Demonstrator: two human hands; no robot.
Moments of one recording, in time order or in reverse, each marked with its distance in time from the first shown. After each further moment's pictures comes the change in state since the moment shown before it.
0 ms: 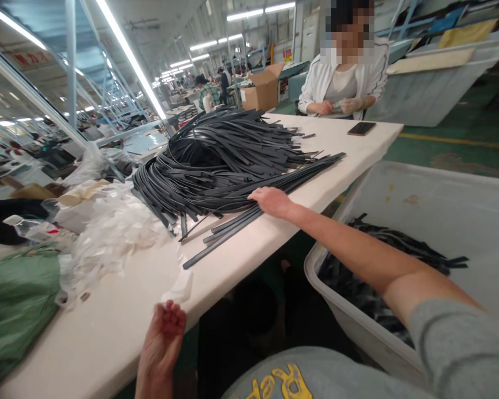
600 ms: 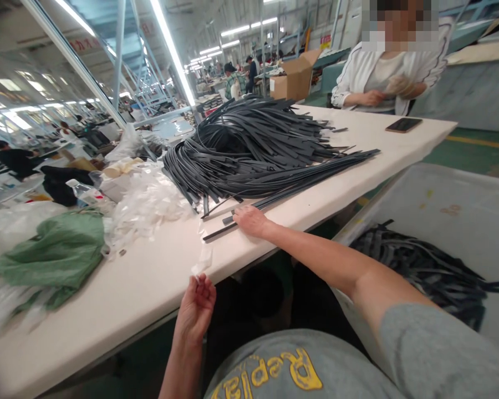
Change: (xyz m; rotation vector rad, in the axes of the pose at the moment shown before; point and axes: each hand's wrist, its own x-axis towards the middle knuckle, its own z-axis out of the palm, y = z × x) left_hand -0.031 -0.022 -0.016 -0.056 -0.068 -0.087; right_hand 0.014 -0.148 0.022 0.111 0.046 -0.339
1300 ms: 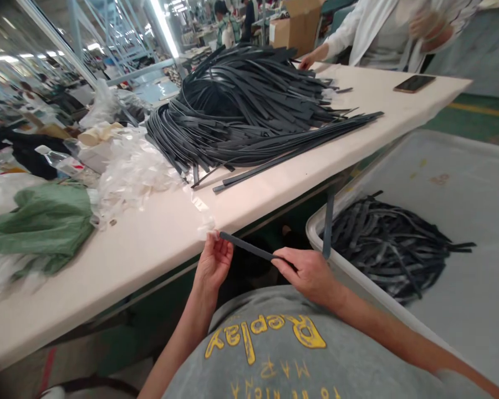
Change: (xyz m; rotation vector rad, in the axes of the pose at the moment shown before) left_hand -0.009 -0.051 0.026 0.055 -0.123 -0.118; right_hand -0.225 -0.102 -0.053 0.596 0.182 0.381
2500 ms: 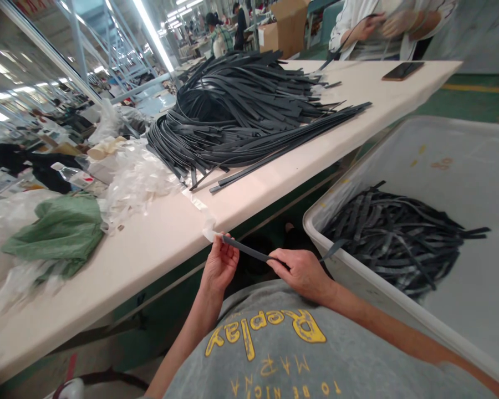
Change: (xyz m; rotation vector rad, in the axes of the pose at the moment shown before) left_hand -0.013 -0.022 -0.008 0.058 -0.030 -0.023; right_hand -0.024 0.003 0.010 0.047 -0.019 0.027
